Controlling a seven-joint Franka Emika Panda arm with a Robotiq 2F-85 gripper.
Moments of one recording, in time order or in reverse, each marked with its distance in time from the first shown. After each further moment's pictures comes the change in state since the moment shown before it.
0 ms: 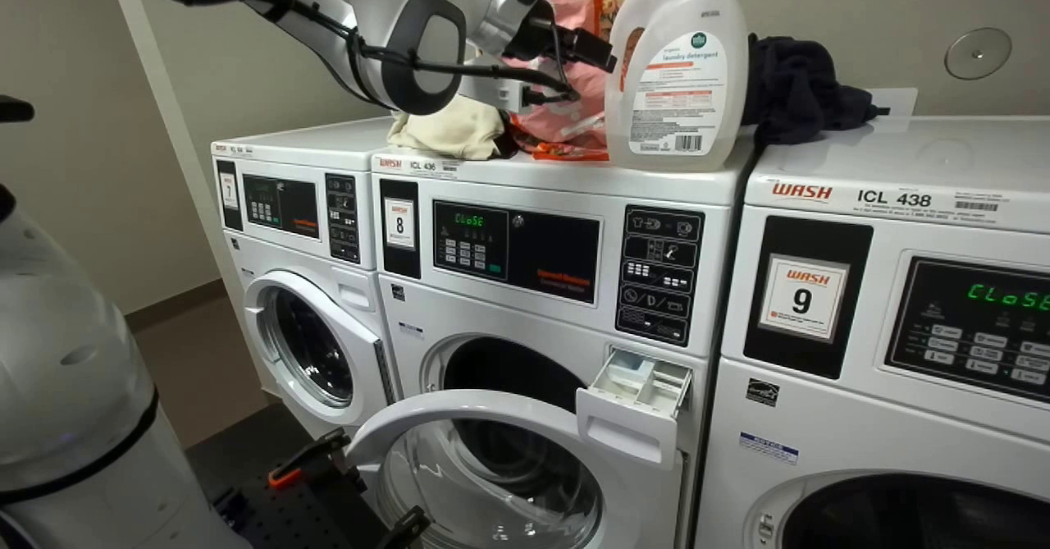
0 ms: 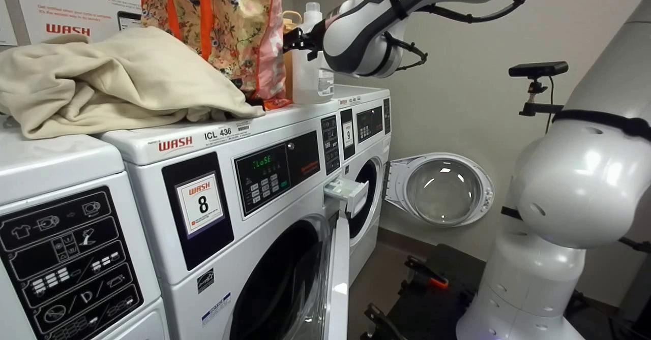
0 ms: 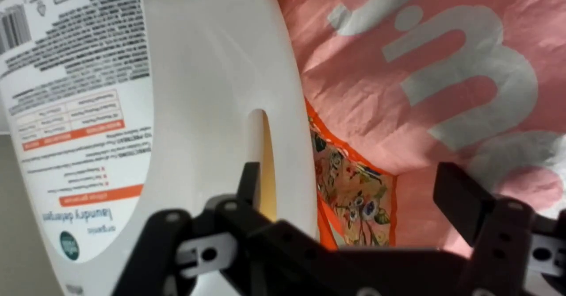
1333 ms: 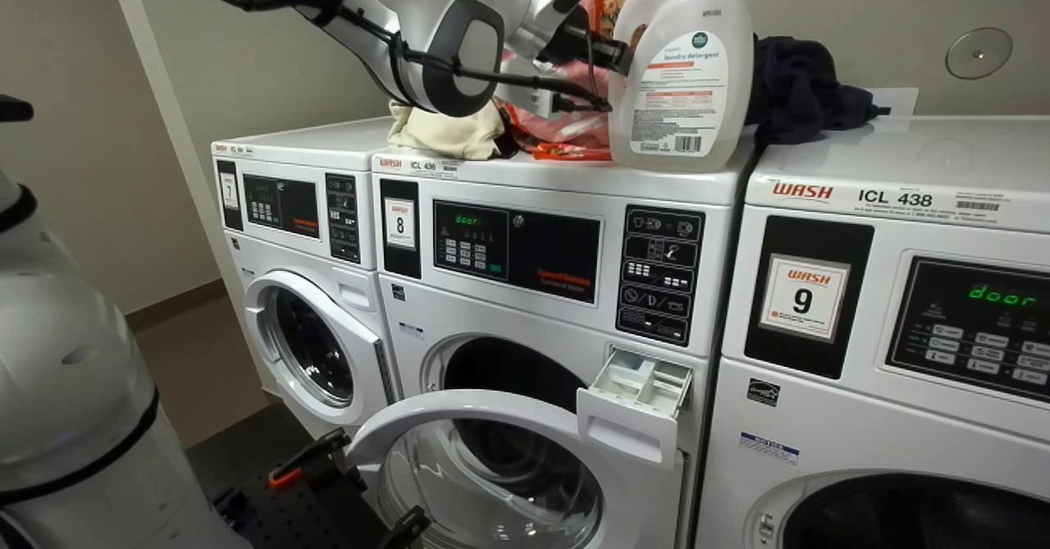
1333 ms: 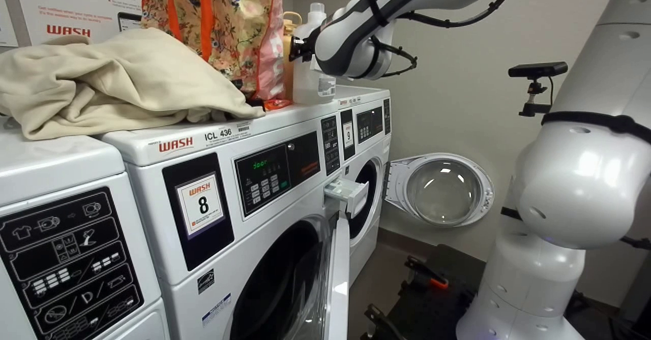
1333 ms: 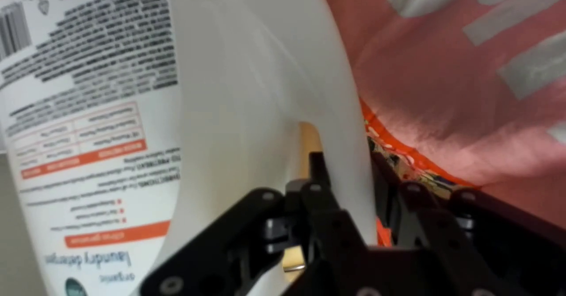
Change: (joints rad) arm 0.002 0.116 -0.049 0.104 0.001 0.000 0.063
